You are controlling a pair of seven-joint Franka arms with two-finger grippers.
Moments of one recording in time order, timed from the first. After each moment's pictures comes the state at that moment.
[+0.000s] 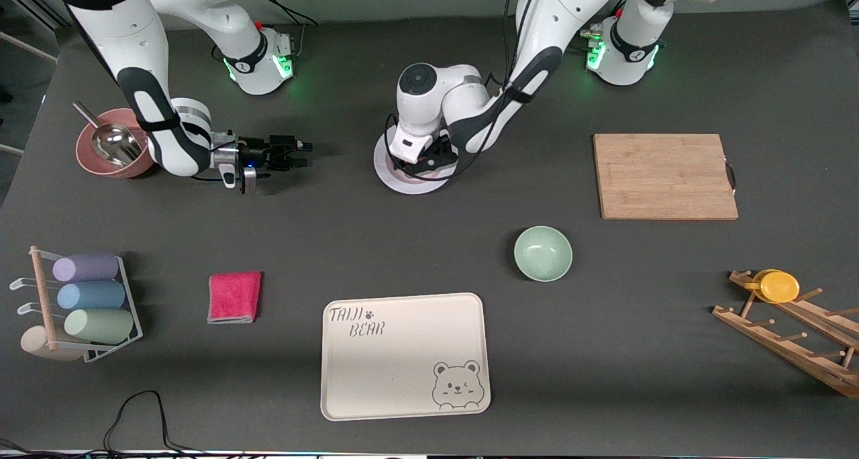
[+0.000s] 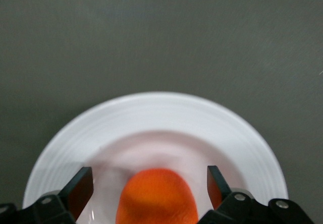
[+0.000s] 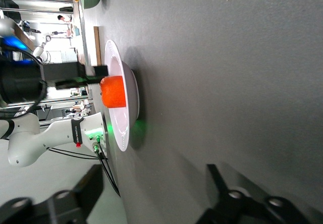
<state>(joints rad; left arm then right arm) -0.59 0.65 -0.47 -1.81 0.43 2.42 -1.57 0.33 0.33 -0.39 -2.66 1.34 1.86 -1.35</state>
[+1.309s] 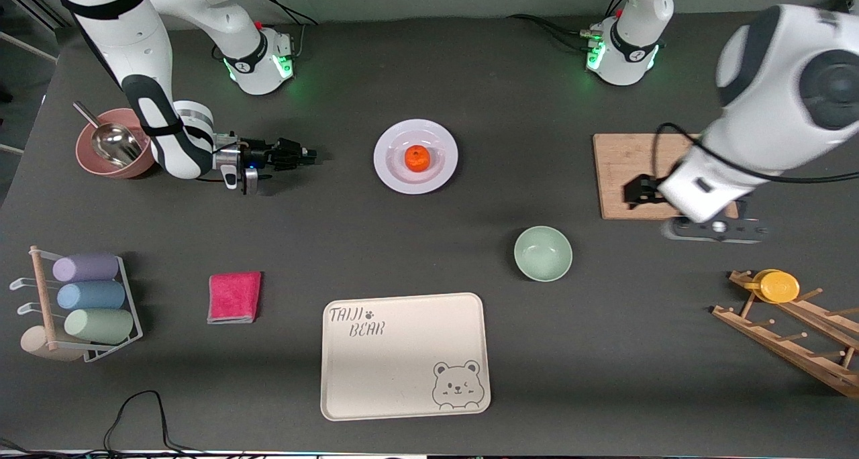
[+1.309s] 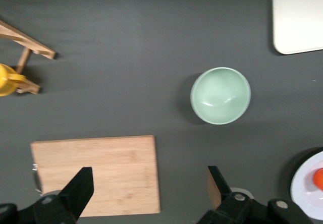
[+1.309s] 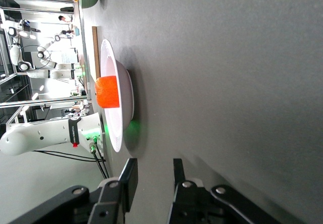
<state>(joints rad) 0.25 0.16 -0.48 -1.59 0.07 1.68 -0.16 0.33 0.38 -0.38 -2.65 1.37 1.85 -1.40</state>
